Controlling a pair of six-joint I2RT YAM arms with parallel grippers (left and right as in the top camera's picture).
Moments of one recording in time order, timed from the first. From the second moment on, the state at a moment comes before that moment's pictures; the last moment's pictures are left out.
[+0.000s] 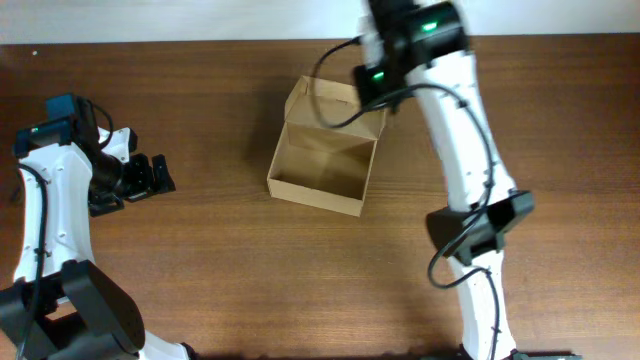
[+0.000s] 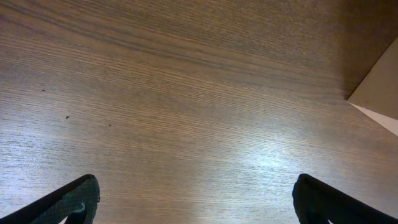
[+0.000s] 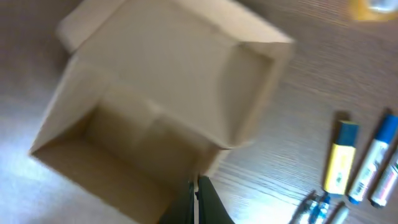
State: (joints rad) left arm 0.34 1.73 1.47 -1.25 0.16 0.06; right arm 0.38 2.37 2.78 -1.67 -0.04 0.09
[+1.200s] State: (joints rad) left arm 0.34 1.73 1.47 -1.25 0.16 0.06; right arm 0.02 2.37 2.31 -0.97 0.00 0.21
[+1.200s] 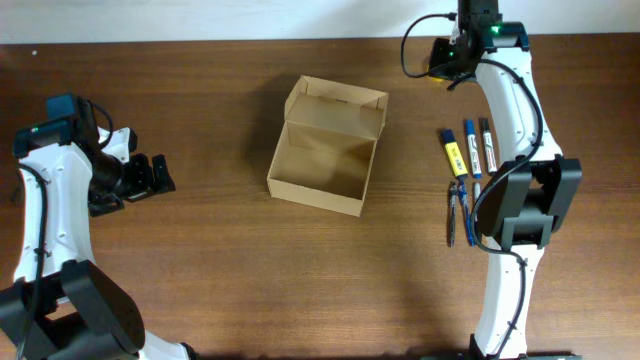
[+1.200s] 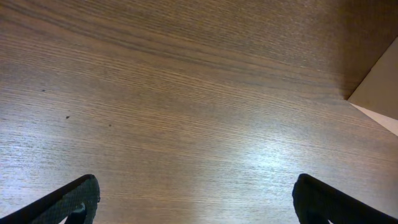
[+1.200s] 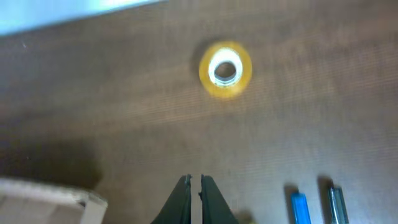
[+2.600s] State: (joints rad) left arm 0.34 1.73 1.47 -1.25 0.16 0.06; right arm -0.05 2.66 2.31 -0.52 -0.01 0.09
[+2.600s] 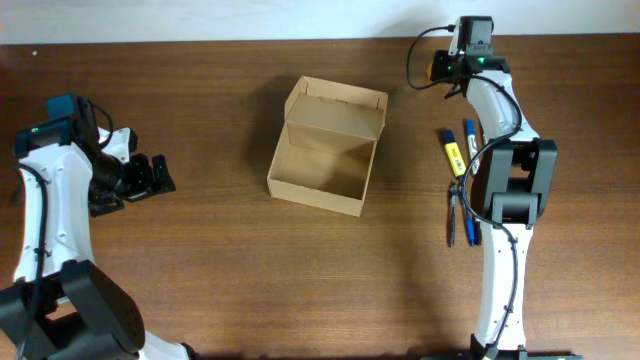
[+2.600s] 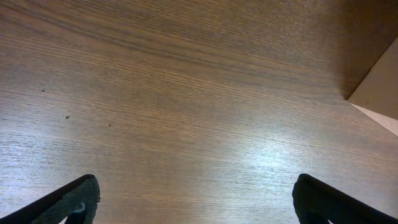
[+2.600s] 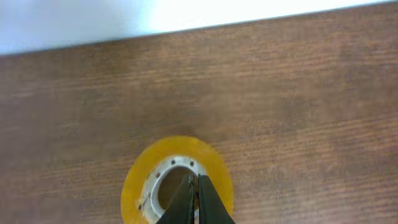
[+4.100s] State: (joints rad) left arm 0.34 1.73 1.47 -1.25 0.16 0.06; right arm 0.12 2.60 2.63 -1.28 -0.02 0.13
